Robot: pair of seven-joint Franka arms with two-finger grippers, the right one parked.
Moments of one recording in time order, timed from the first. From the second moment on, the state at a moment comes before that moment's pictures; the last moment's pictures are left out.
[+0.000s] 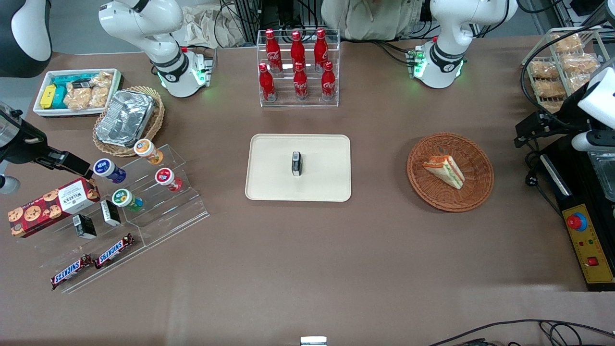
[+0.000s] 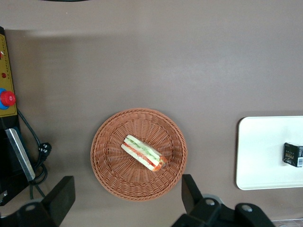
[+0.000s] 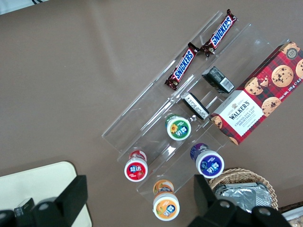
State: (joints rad) arm -0.18 -0.05 0.15 -1.65 -0.08 1.66 0.01
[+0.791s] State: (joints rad) arm -0.18 -0.10 0.14 -1.80 -0.07 1.64 -0.01
